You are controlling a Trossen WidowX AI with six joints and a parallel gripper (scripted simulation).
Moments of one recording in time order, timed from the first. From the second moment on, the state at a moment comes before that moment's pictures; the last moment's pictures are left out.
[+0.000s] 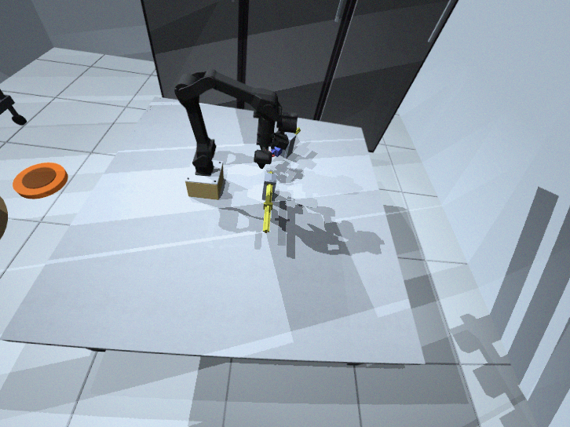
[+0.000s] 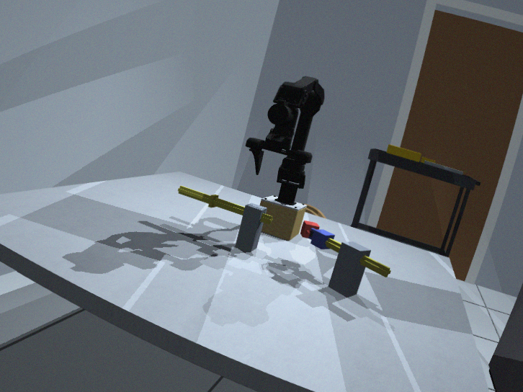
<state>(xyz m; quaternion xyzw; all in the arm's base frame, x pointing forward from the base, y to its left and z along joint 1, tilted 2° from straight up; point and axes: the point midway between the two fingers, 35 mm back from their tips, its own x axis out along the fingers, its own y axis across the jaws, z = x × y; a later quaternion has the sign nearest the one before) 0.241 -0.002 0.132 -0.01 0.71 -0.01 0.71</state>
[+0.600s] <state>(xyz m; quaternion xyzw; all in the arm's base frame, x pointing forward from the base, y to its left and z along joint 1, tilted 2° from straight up) 0.181 0.112 0.110 -0.03 0.71 0.01 0.70</state>
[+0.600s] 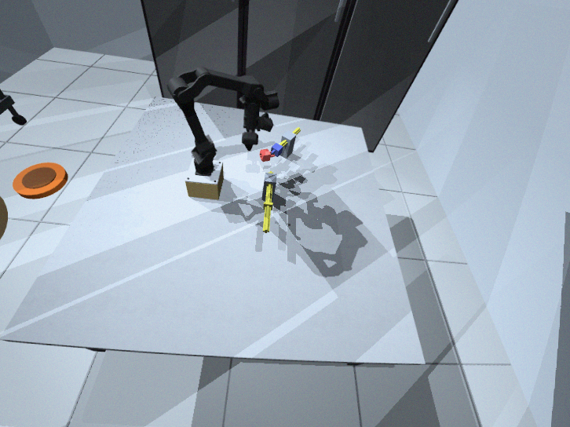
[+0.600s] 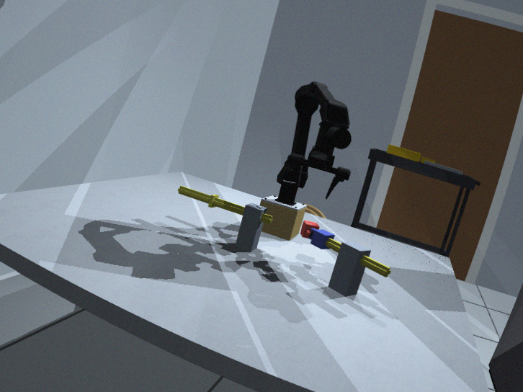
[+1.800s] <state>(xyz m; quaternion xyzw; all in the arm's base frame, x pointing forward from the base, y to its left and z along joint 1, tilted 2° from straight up) 0.178 0.110 0.015 -0.16 0.70 0.14 0.68</state>
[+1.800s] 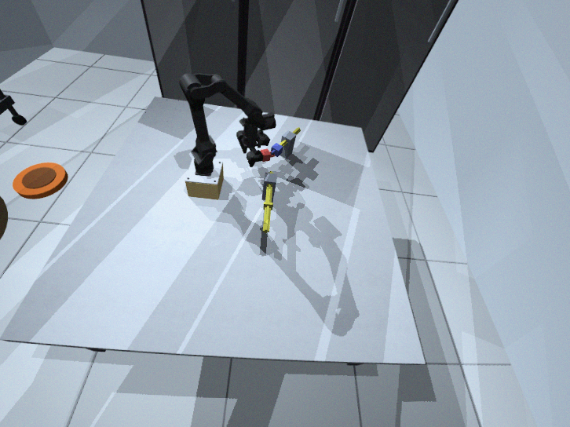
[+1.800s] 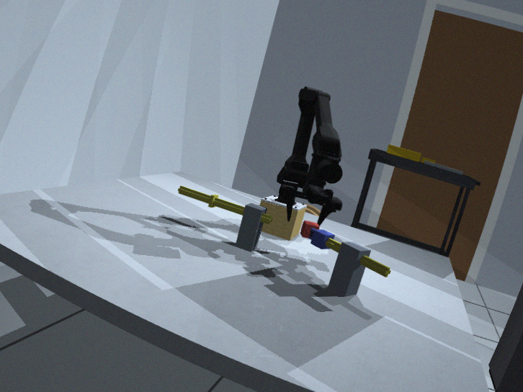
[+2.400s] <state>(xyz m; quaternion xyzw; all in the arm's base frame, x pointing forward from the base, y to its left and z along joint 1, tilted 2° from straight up) 0.234 0.136 0.012 -0.16 0.70 0.14 0.68</state>
